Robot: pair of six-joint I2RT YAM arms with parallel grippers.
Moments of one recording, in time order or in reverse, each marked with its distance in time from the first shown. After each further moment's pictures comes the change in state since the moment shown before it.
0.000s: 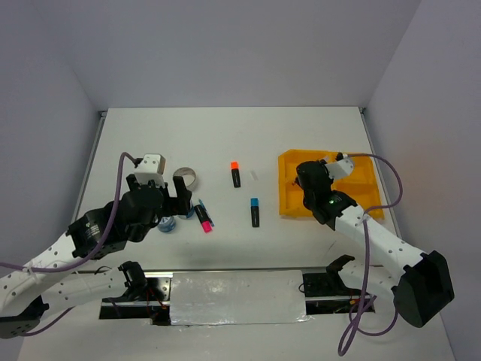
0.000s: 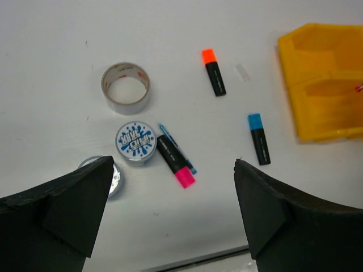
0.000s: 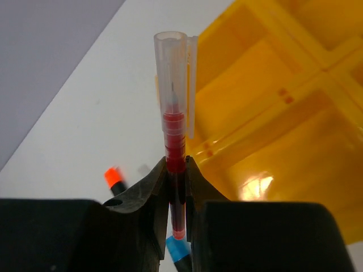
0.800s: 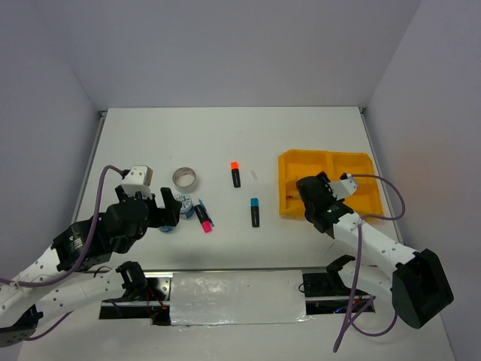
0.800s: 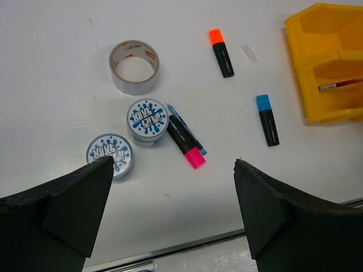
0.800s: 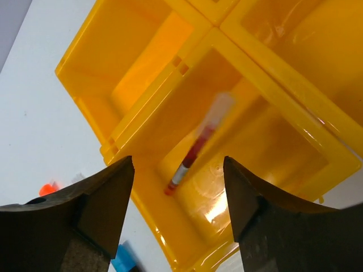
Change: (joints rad) left arm 0.000 -0.153 -0.095 -0.108 0.043 -0.022; right arm -0.037 0.001 -0.182 -0.087 0.082 0.237
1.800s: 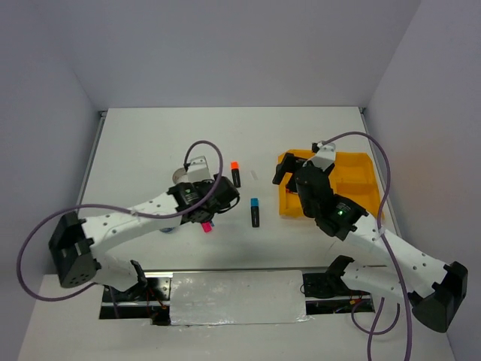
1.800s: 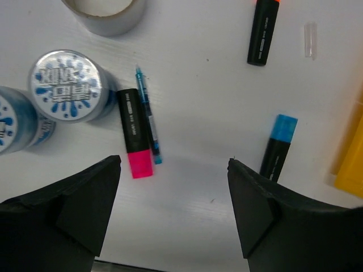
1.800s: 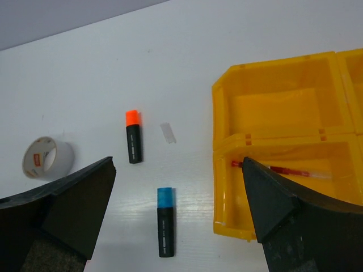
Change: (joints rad) left arm 0.000 0.750 0.158 0.027 -0.043 -0.561; right arm 0.273 -0.127 0.290 -0.014 -0.050 -0.655
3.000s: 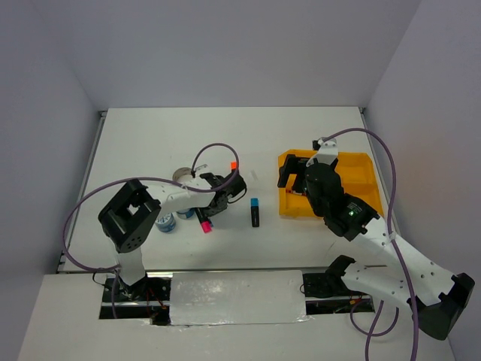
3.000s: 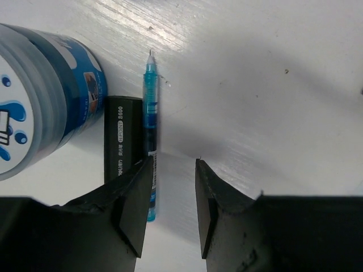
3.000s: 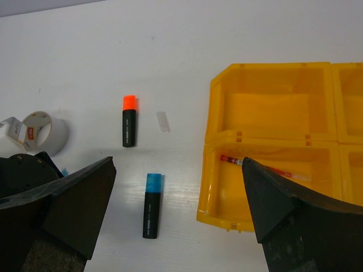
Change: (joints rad) left arm 0.163 0.451 0.061 0.071 0.154 -0.152; right arm -0.058 -0.053 0.057 -0.098 -0.156 -0.145
